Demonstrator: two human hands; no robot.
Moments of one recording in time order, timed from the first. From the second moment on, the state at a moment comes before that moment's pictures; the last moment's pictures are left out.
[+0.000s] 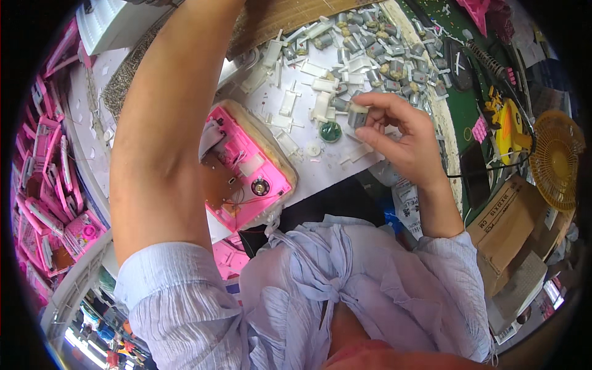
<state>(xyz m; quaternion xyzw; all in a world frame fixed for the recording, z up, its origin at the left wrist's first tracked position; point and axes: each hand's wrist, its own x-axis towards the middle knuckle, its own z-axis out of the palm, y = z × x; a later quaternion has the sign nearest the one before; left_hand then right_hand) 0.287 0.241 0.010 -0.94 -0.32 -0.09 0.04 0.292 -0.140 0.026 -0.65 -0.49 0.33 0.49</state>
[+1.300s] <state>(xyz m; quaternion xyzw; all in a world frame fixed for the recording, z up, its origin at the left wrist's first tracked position) -0.023 -0.060 0.026 -0.72 -0.37 -0.37 -0.45 0.185 -0.097 0.041 -0.42 -0.34 0.70 0.47</state>
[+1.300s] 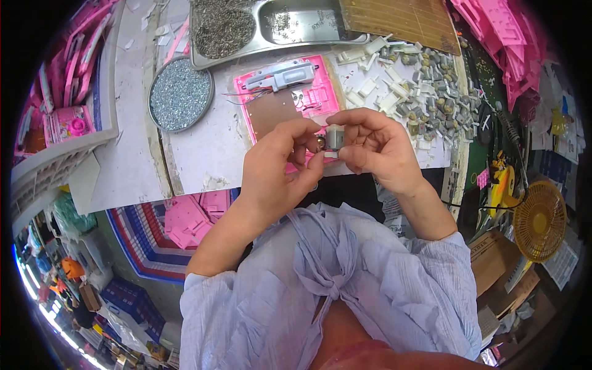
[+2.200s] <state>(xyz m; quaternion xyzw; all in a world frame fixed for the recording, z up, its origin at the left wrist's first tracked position) -0.032 -0.059 0.019 -0.77 -0.28 -0.45 -0.35 0.188 -0.095 0.047 -0.47 -0.68 0.40 0.39</state>
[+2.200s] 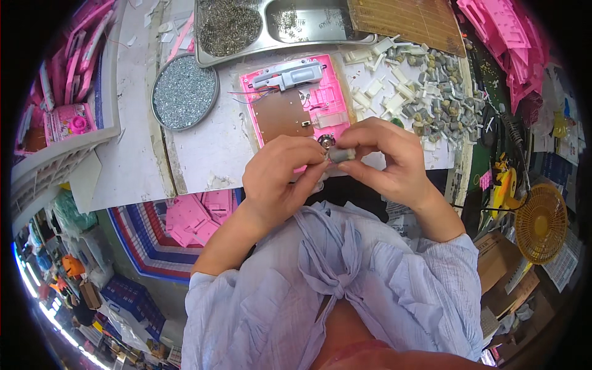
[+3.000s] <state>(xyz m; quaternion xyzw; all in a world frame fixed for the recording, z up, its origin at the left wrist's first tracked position) -0.034 -0.063 0.015 -0.78 -0.33 -0.45 -0.28 0.182 -0.099 0.043 -0.46 -0.72 0.30 0.43</state>
